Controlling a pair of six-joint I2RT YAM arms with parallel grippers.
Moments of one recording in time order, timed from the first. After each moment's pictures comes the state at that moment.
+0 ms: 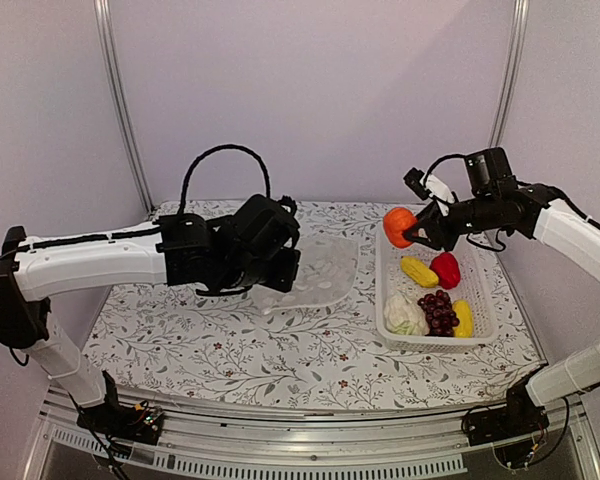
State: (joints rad) left arm -1.12 1.59 1.37 -0.60 -0.53 -0.53; right arm 0.40 1.34 1.21 -0.59 -0.34 -0.41
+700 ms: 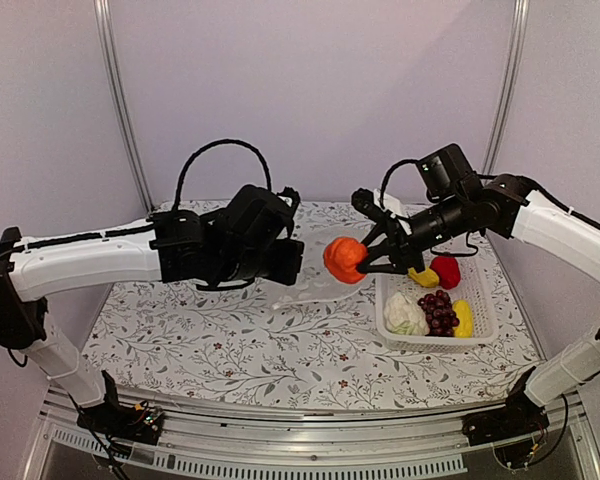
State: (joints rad) left arm -1.11 1.57 1.37 -0.52 -0.45 -0.52; right arm 0.71 1.41 1.37 -0.72 -0.60 -0.50
